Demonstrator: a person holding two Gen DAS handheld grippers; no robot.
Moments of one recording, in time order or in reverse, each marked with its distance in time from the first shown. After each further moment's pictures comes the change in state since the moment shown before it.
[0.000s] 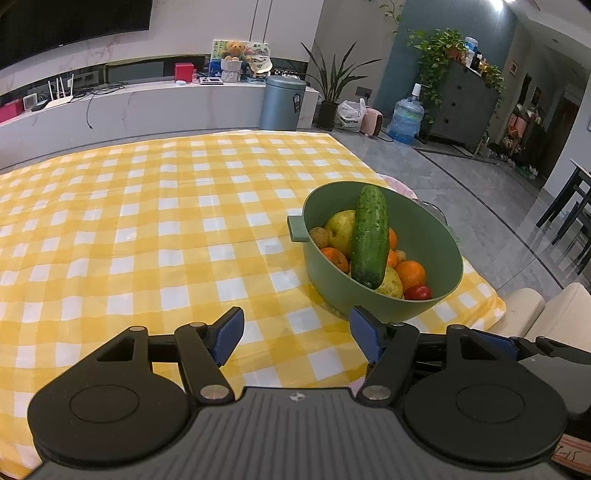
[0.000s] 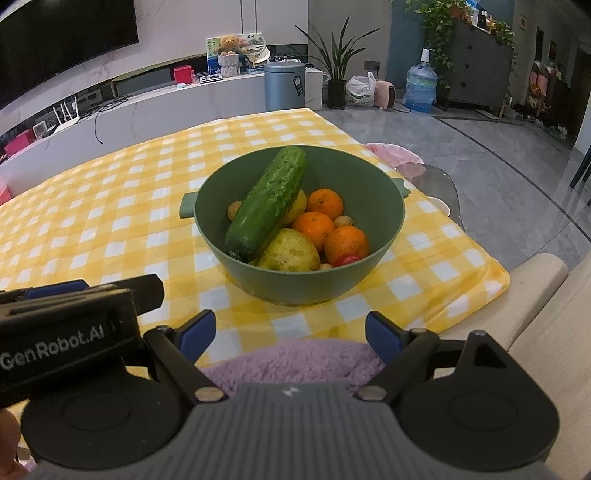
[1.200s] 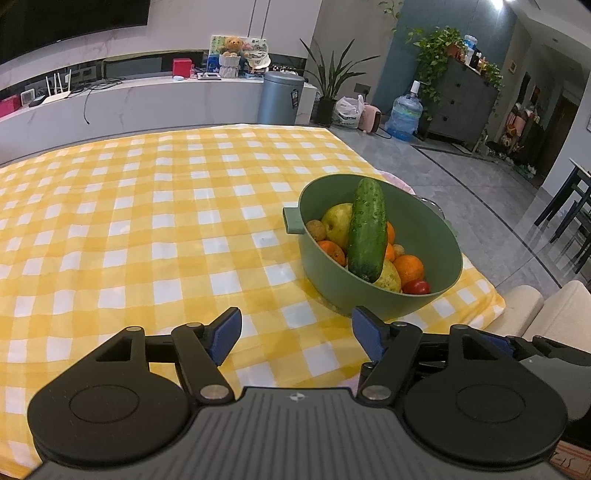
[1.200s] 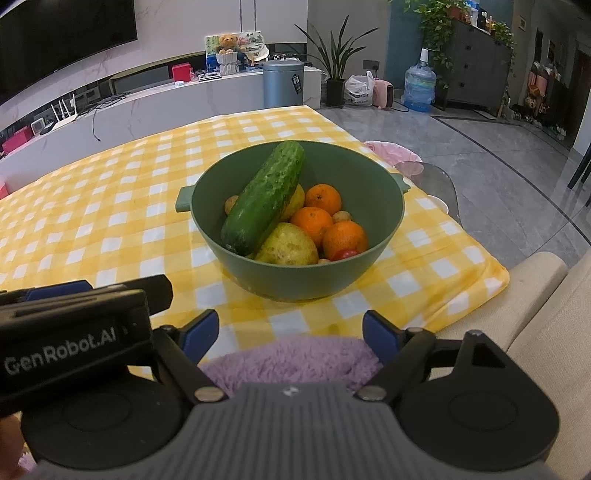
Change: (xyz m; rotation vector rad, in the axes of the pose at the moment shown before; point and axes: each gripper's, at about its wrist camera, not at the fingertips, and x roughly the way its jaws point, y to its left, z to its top) left arm 0.003 -0.006 -0.005 0.001 0.010 0.001; right arm 0.003 0.001 -0.004 -0.007 0.001 -0.011
